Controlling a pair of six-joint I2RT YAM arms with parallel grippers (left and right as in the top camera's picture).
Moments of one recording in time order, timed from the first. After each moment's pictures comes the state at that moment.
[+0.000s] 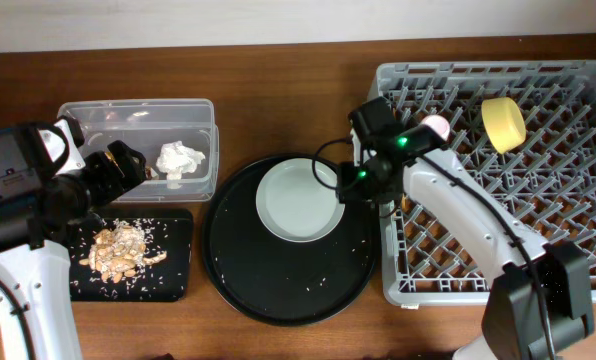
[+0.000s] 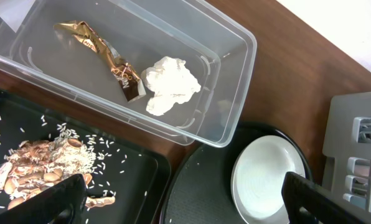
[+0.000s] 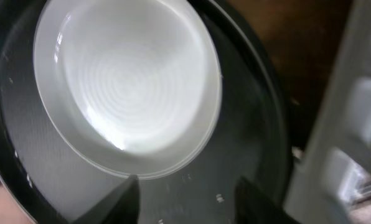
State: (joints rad) left arm 0.33 1.27 1.33 -1.01 0.31 -0.24; right arm 0.41 1.73 1.33 -0.91 -0.19 0.39
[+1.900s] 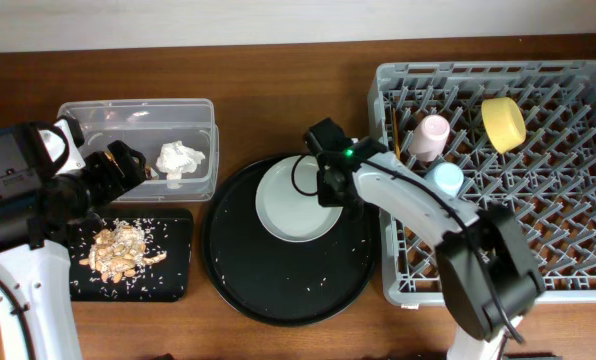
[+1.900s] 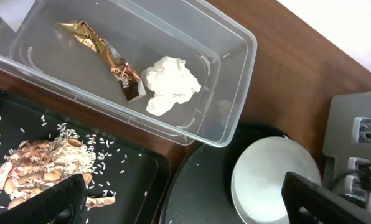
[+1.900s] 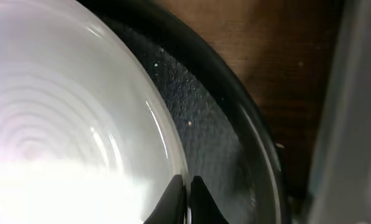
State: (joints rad) left arm 0.33 1.27 1.33 -1.01 0.31 -0.24; right arm 0.54 1.90 1.37 -0.83 0.14 0.50
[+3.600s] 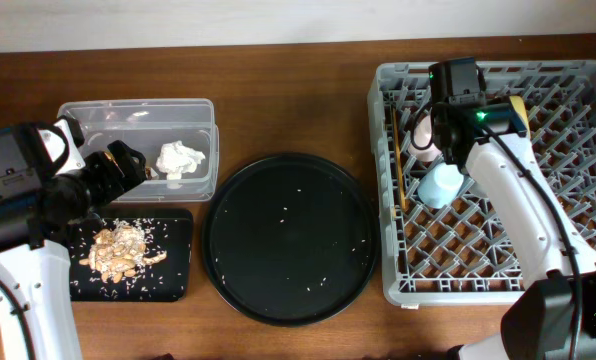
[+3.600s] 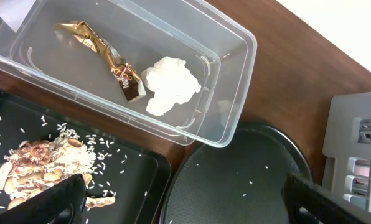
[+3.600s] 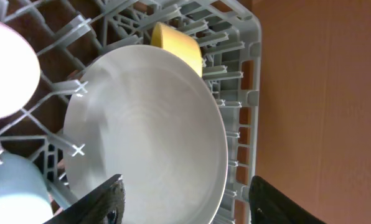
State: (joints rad) left arm 0.33 1.27 1.33 -1.01 0.31 -0.24; right arm 0.12 1.67 1.44 -0.86 0.77 -0.27
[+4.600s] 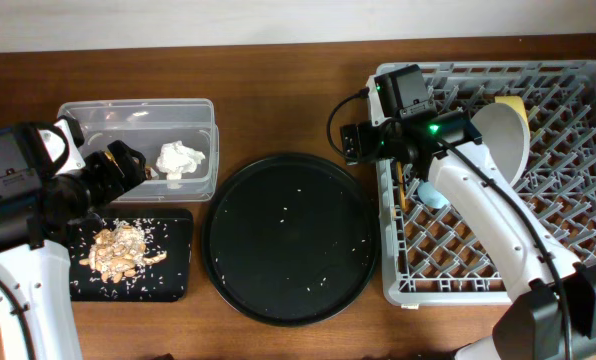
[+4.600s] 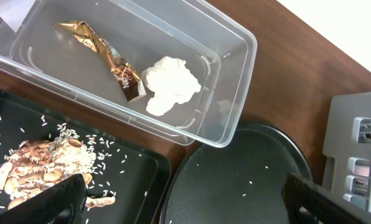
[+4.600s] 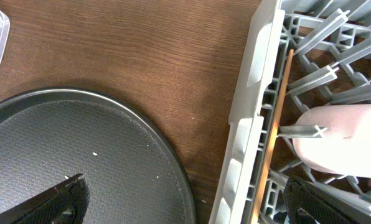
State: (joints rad) left arm 0.33 1.27 1.33 -1.01 0.31 -0.24; right arm 0.32 1.67 1.44 -0.78 -0.01 0.13
